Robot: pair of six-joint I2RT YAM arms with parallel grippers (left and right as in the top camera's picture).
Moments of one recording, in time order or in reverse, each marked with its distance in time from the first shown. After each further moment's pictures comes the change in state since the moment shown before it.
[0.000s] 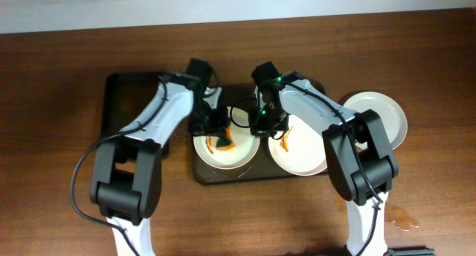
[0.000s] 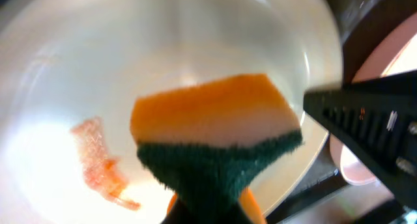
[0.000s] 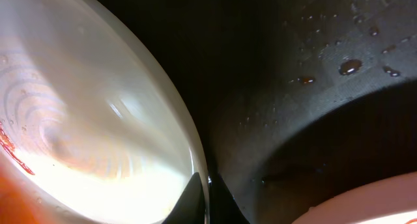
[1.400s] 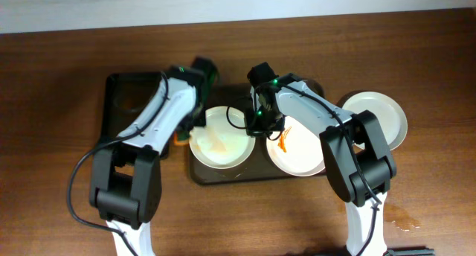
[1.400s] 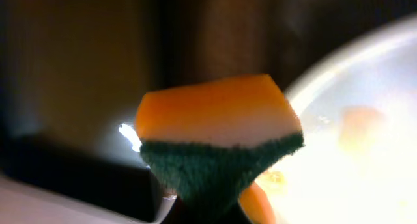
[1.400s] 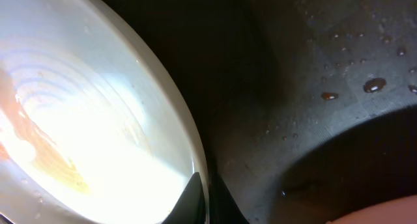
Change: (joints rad) left arm -0.027 -0.027 0.101 -0.227 -0.724 -0.141; right arm 0.018 0.000 -0.004 0.038 -0.003 0.014
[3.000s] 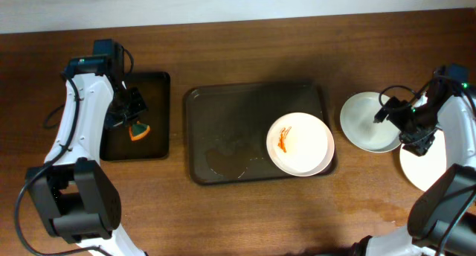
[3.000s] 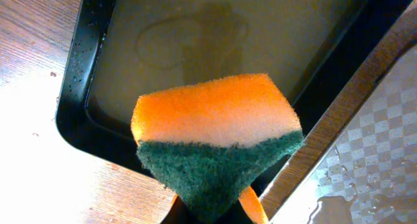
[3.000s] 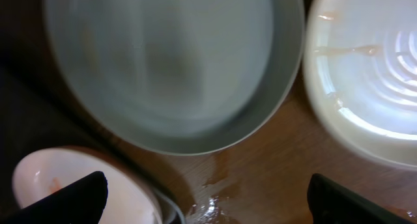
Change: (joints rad) left arm 0.408 -0.134 0.018 -0.055 0.272 -0.005; right arm -0.879 -0.438 -0.207 -0.208 0.120 -0.007
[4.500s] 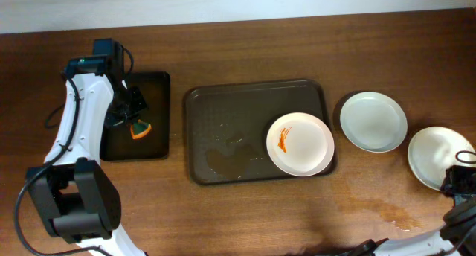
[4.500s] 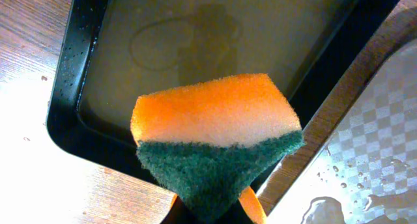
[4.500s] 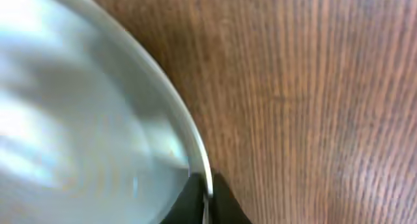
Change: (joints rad) left arm 0.000 0.000 0.000 0.015 0.019 0.000; right arm -0.612 0.124 -0.248 0.316 0.069 0.330
